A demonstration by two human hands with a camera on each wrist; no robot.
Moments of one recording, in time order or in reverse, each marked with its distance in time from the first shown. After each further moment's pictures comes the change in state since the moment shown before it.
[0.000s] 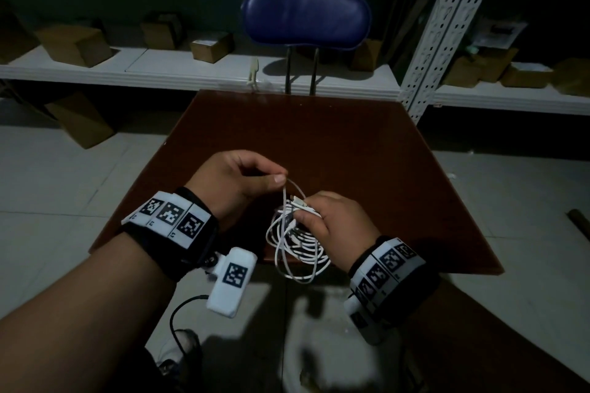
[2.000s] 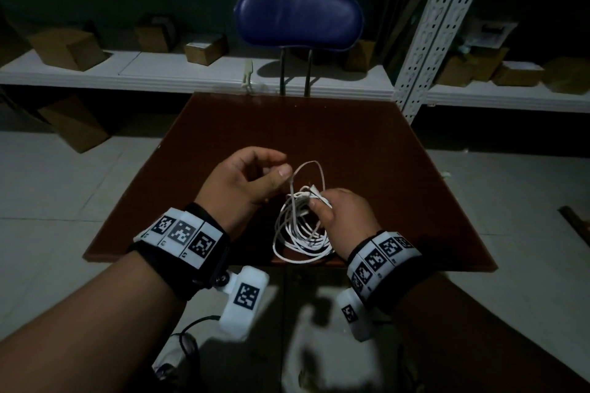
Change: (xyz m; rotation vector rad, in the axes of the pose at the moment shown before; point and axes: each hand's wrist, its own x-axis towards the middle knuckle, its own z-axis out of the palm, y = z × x) left_hand -0.005 -0.009 0.016 0.019 0.036 0.143; right_hand 0.008 0.019 0.000 -0.004 0.113 0.267
